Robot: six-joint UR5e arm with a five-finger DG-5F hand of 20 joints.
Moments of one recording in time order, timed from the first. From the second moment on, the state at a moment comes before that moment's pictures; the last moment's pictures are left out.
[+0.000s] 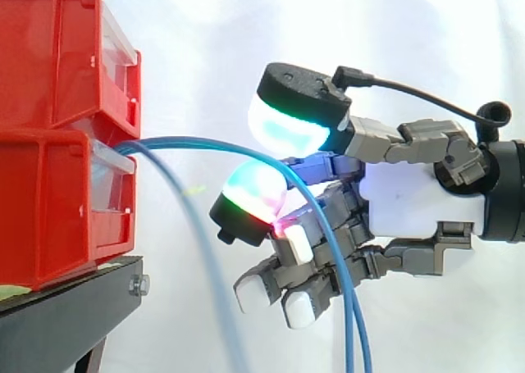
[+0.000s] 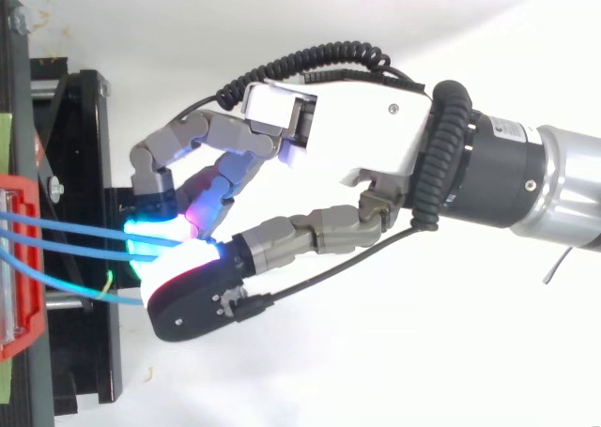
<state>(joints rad) 0.17 -2.31 -1.17 -2.76 -1.22 -0.25</state>
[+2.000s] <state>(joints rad) 0.14 -2.29 -1.16 -2.79 -1.25 -0.25</state>
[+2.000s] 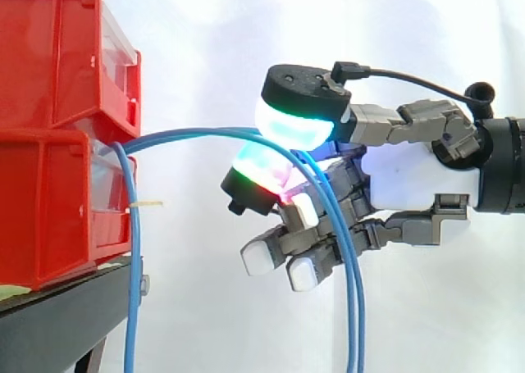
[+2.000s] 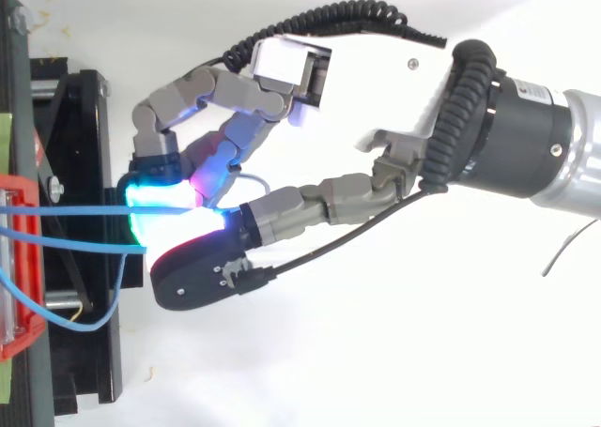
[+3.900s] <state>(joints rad) 0.12 -2.26 -1.15 -2.93 -1.27 -0.24</state>
